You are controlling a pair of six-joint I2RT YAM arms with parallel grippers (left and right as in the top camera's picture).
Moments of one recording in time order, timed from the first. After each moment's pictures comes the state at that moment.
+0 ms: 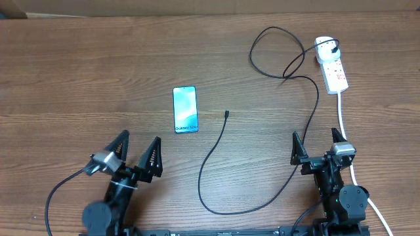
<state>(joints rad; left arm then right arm) 0.05 0.02 0.01 0.22 0.37 -0.55 0.05 0.01 0.02 -0.03 -0.07 0.05</state>
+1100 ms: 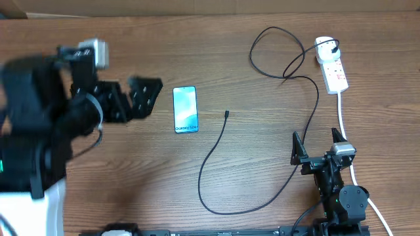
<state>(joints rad) -0.04 1.27 1.83 -1.31 0.42 -0.28 0.05 0.01 0.02 -0.03 -0.07 0.05</state>
